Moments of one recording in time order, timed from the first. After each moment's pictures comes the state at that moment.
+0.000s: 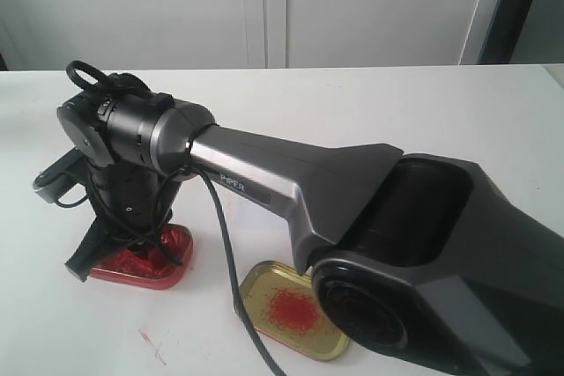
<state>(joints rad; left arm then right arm) -0.01 0.00 0.02 -0.04 0.52 0.13 0.98 2.50 -2.29 -0.05 1.21 -0.04</state>
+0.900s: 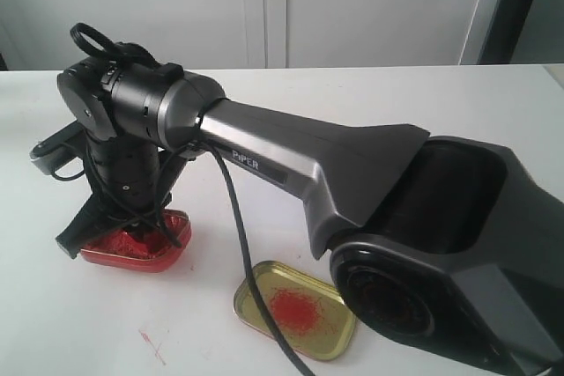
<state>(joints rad) -0.01 0.00 0.02 -0.04 0.52 0.13 0.96 2.44 -2.28 -0.05 1.22 0.02</state>
